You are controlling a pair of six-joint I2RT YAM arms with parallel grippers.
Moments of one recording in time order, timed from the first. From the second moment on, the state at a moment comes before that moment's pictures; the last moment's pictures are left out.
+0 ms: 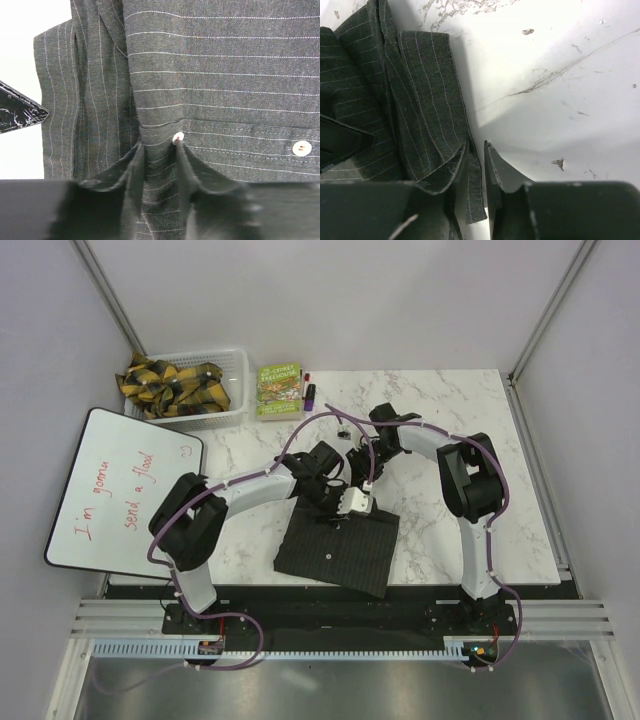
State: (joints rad) left arm -0.77 1.79 1.20 -0.58 0.52 0.96; right arm 0.38 2.17 1.55 -0.72 -0.73 -0.41
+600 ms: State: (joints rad) left arm -0.71 1.80 1.27 -0.53 0.52 0.97; right arm 0.39 2.17 1.55 -0.73 -0.76 -0.47
